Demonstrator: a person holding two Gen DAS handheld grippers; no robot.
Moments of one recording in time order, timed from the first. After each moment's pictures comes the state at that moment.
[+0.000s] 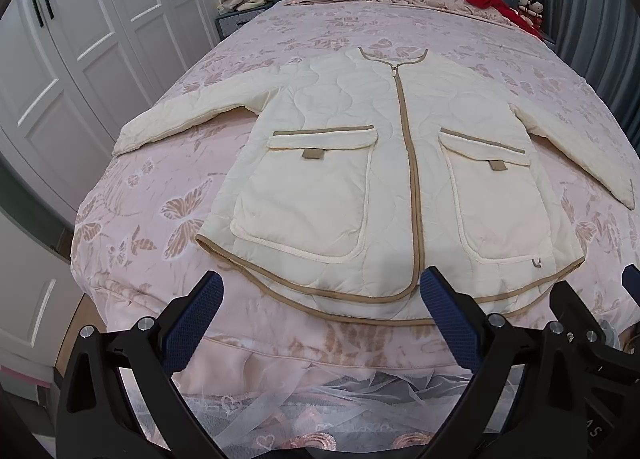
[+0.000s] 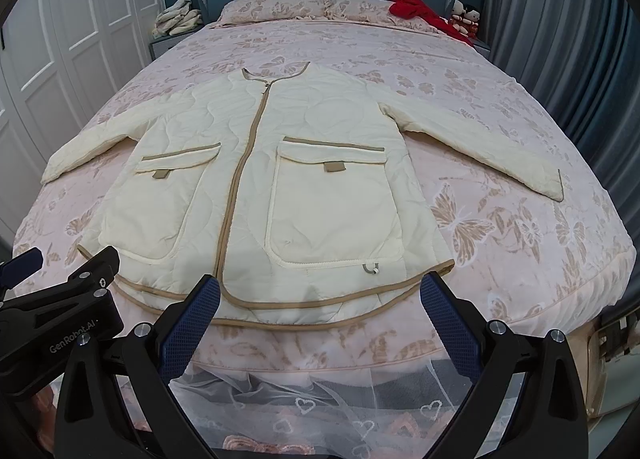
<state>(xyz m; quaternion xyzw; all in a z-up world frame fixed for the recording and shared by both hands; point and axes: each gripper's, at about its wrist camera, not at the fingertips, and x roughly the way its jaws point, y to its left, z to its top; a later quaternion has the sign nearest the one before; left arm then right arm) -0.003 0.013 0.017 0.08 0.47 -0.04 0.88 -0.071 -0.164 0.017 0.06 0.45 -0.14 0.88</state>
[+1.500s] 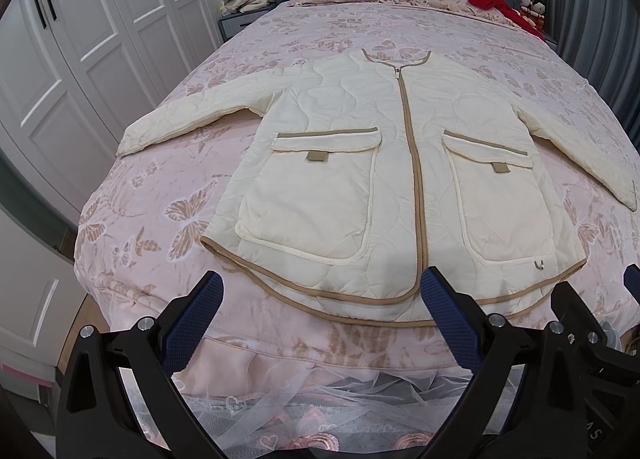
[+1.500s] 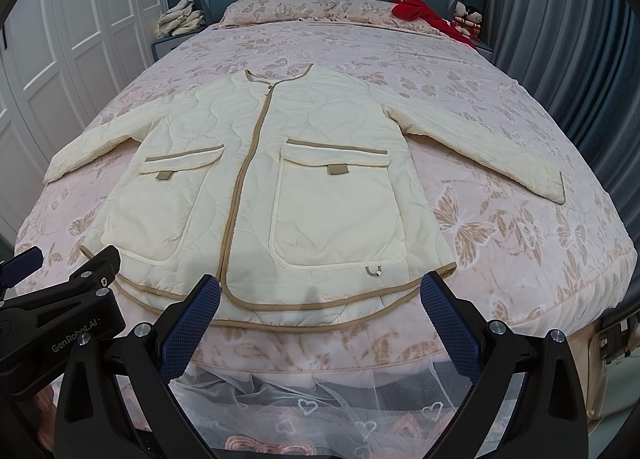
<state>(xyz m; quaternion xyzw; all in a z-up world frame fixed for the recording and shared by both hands) -0.003 0.019 0.018 0.08 0.47 -0.03 0.88 -0.071 -0.161 0.018 0.06 0.45 -0.14 0.88</state>
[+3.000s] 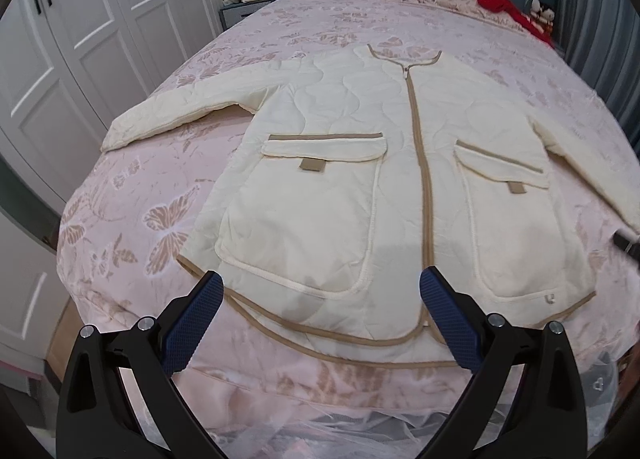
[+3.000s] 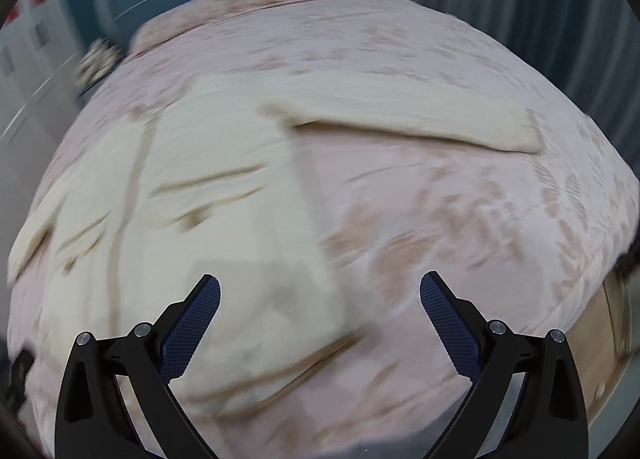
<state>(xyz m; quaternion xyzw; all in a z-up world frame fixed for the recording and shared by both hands) 0.045 0.009 -0.008 0.07 0.48 -0.03 0.87 -0.022 -0.345 -0.029 0.19 0.46 -0.24 0.83</state>
